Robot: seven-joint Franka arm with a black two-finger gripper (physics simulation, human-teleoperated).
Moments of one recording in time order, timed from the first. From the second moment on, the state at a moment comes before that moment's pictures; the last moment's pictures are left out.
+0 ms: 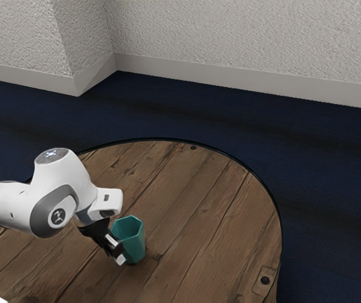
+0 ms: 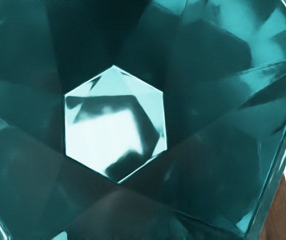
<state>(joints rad) -0.37 -0.18 0.21 -2.74 -0.21 2.68 0.28</state>
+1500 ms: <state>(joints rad) -0.27 -0.10 0.36 -2.78 0.13 3.24 0.34</state>
